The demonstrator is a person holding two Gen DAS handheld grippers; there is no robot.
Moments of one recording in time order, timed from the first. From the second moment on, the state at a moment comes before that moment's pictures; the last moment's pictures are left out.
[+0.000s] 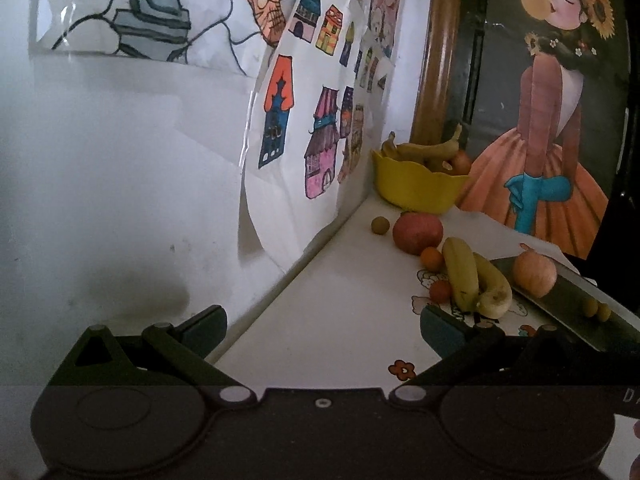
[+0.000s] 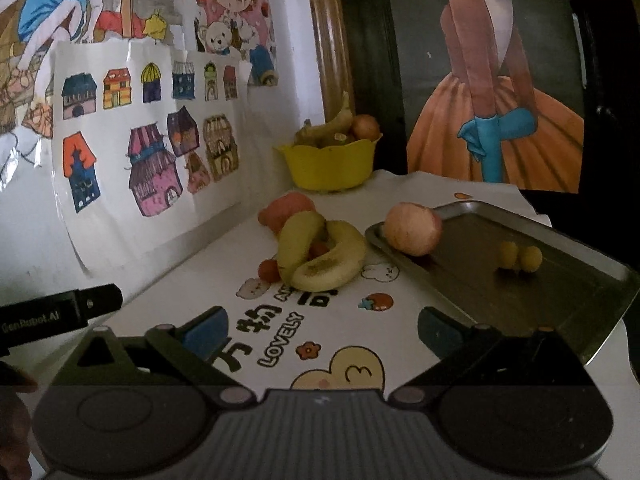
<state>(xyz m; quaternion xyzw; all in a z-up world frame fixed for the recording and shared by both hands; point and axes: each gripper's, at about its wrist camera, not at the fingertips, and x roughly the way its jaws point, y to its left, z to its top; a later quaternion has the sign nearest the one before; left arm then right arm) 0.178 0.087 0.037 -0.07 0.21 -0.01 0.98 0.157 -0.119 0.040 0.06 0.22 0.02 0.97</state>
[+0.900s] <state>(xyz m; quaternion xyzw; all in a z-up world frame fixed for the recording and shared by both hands) 0.226 0.056 0.032 -0.01 0.25 -0.02 0.97 0.214 -0.159 0.048 0.04 0.25 0.06 0.97</state>
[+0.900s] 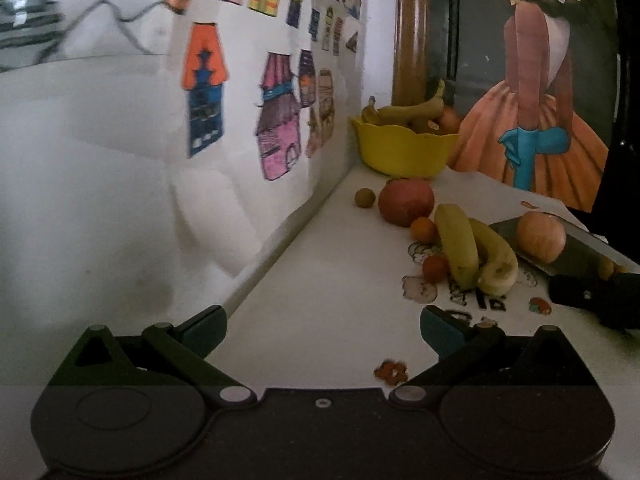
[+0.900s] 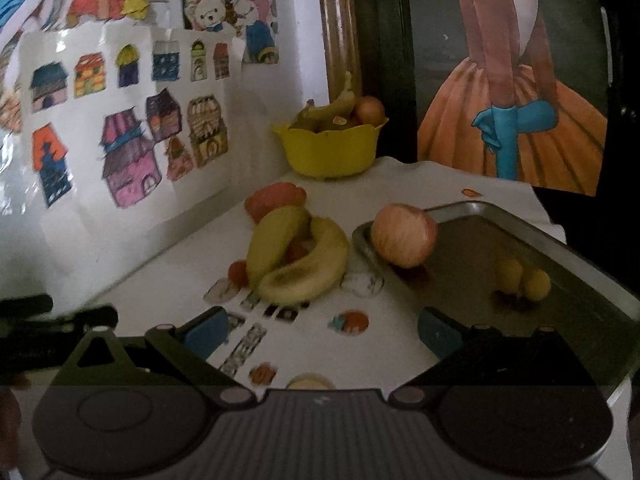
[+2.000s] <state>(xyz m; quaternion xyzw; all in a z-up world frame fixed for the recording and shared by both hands) 0.404 0.008 0.015 -0.11 0.35 -0.20 0.91 0.288 -0.160 0.020 0.12 0.29 0.11 0.94</state>
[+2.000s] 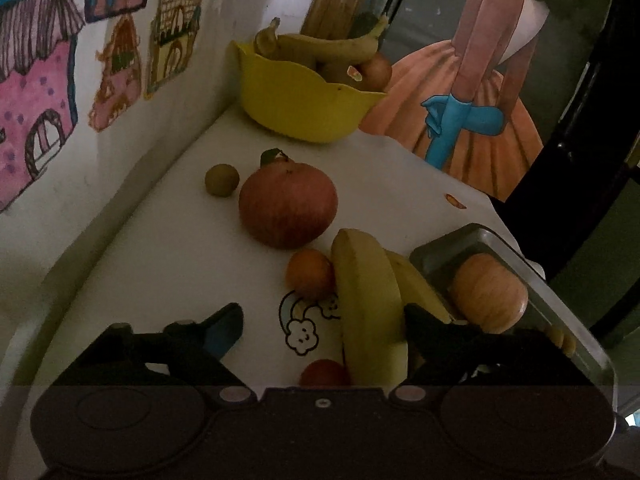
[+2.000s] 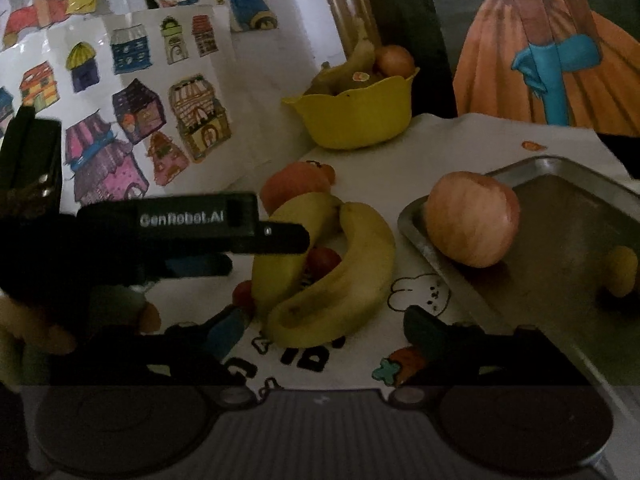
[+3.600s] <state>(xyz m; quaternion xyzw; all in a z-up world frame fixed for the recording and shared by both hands) 0.348 0.031 0.027 -0.15 0.37 -0.24 0.89 0.289 -0.164 0.027 0.16 0.33 0.06 0.93</state>
